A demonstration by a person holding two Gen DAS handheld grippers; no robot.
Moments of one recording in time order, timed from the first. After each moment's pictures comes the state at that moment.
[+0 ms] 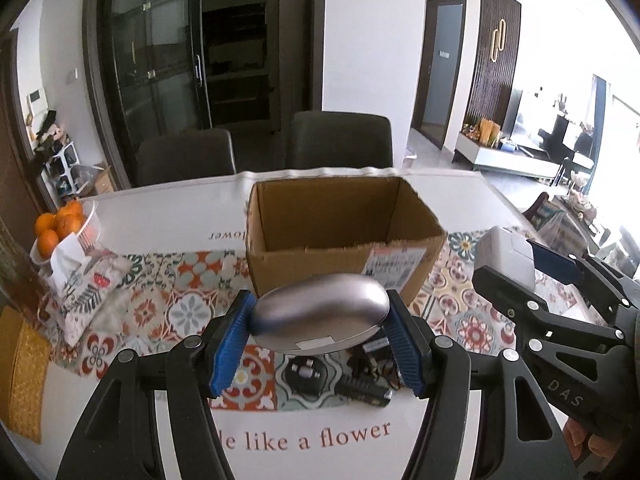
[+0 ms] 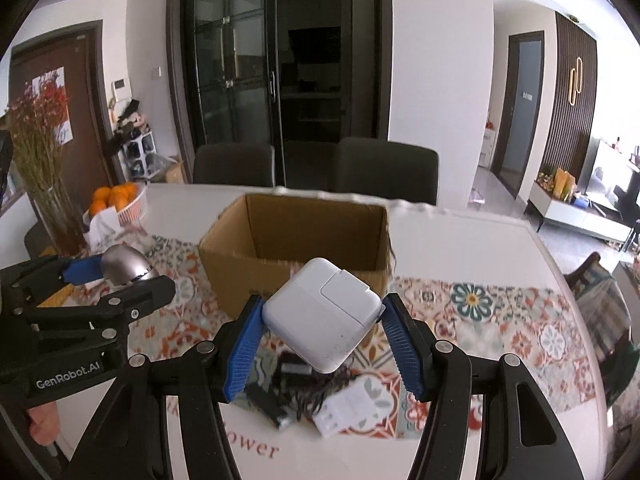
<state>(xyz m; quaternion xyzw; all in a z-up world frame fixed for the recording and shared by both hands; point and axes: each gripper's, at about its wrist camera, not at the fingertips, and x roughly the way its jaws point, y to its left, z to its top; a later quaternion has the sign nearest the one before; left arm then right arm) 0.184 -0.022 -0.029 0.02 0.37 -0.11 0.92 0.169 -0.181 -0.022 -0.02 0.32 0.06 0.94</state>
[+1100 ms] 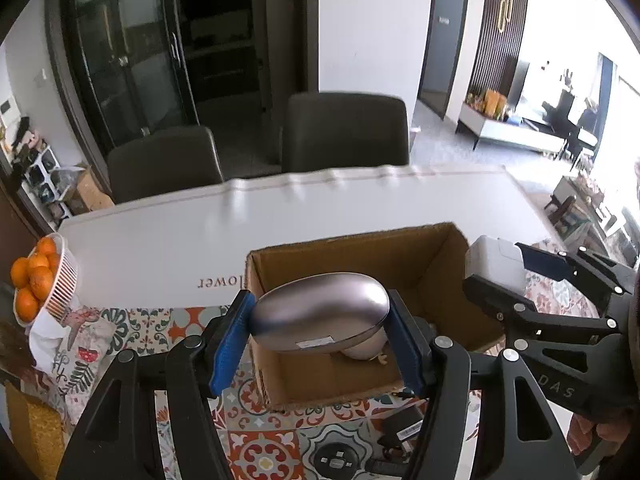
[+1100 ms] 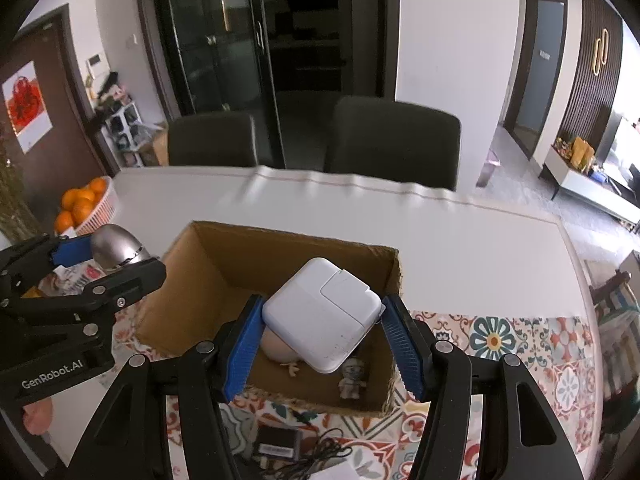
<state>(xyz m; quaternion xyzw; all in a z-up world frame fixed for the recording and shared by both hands) 0.355 -0.039 -0.029 0.05 0.44 -0.12 0.89 0.352 -0.191 -0.034 -0.01 0.44 0.07 0.90</state>
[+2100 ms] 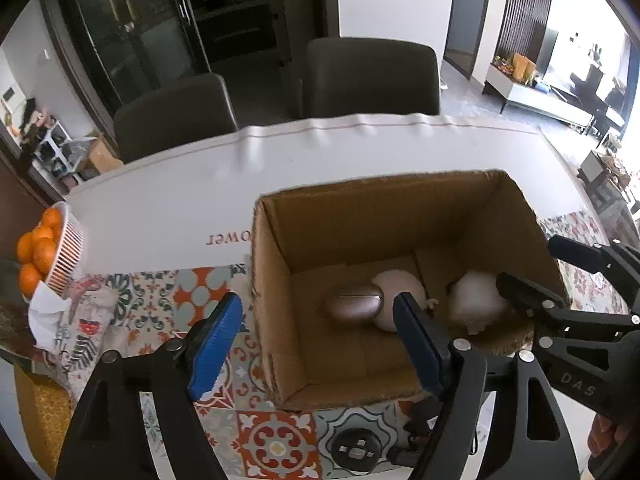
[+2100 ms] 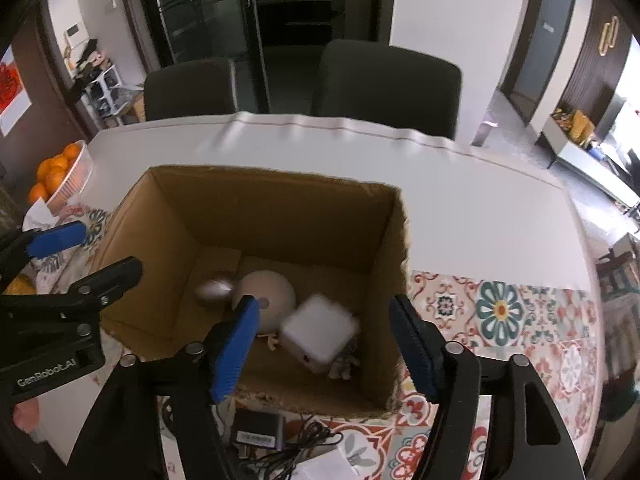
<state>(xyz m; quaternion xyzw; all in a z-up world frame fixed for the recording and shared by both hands) 0.370 -0.034 -0.071 0.08 0.50 -0.07 0.86 0.368 -0.192 -0.077 -0.02 0.51 0.05 0.86</state>
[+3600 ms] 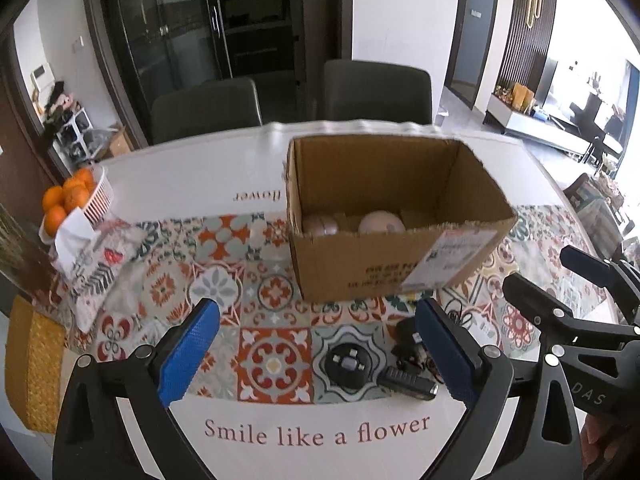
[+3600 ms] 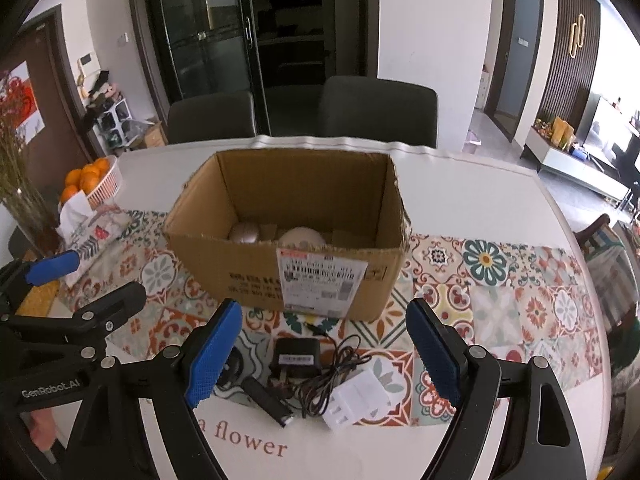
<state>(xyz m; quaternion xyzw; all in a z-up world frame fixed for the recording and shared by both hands) 0.239 -0.005 -0.061 0.04 0.46 -0.05 0.88 0.235 -0.175 -0.053 0.01 0.44 0.04 0.90</state>
